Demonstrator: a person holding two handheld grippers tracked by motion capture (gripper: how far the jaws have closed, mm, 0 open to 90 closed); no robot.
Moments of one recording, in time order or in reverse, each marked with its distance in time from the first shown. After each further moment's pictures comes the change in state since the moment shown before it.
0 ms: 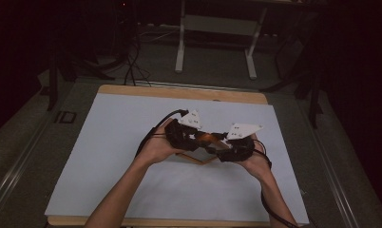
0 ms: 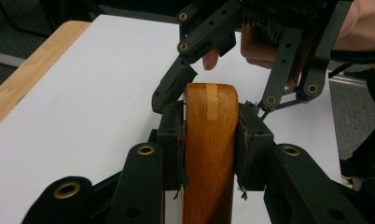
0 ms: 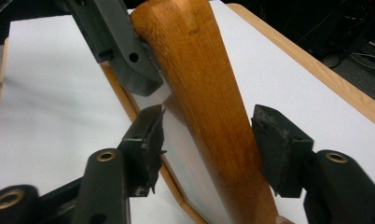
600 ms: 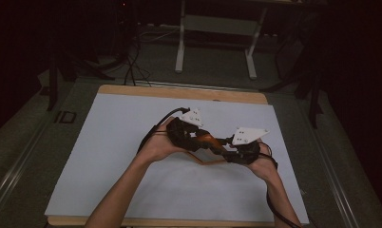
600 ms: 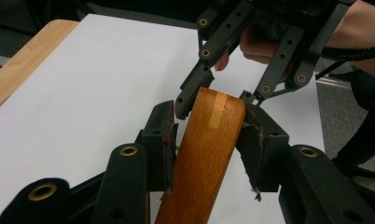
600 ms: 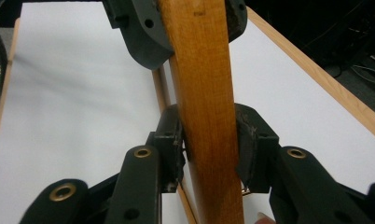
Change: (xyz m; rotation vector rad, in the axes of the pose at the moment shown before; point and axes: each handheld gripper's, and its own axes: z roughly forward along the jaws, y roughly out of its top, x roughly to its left) left arm 0.004 0.003 0.002 -0.004 -0.045 -0.019; right arm 0.001 -0.008 -0.013 0.001 0.016 -0.080
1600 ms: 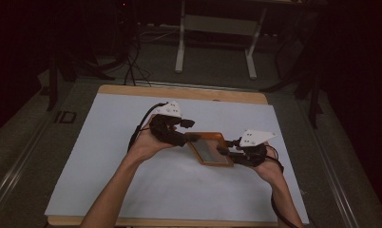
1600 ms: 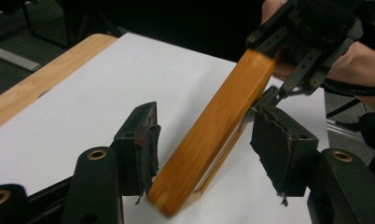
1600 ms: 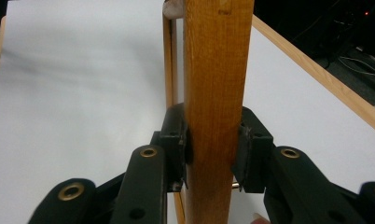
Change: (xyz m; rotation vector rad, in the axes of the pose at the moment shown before) left arm 0.018 -0.031 -0.030 -0.146 0.064 -0.140; right arm -0.003 -0.017 -0.013 -0.001 -0.039 0.040
